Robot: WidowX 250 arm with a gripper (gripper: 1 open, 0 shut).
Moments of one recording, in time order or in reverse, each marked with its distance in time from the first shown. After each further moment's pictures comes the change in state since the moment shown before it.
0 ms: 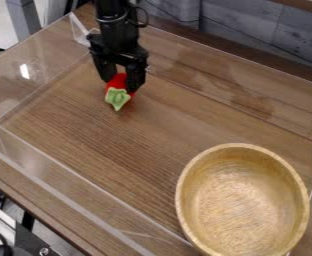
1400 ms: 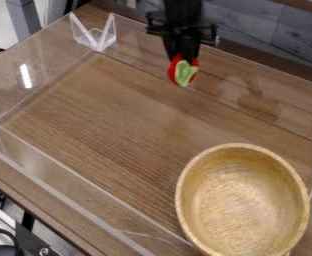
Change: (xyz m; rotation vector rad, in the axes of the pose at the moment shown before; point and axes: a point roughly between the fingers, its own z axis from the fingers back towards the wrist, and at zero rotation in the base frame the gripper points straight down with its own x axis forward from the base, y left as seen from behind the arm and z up) arm 0.055 -0.080 0.036 -0.068 -0.062 0.045
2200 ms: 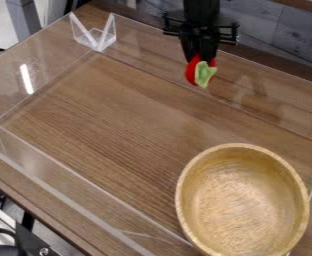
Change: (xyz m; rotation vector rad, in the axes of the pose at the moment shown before) arm 0.004 -0.022 -0.002 -0.002 -0.013 0.037
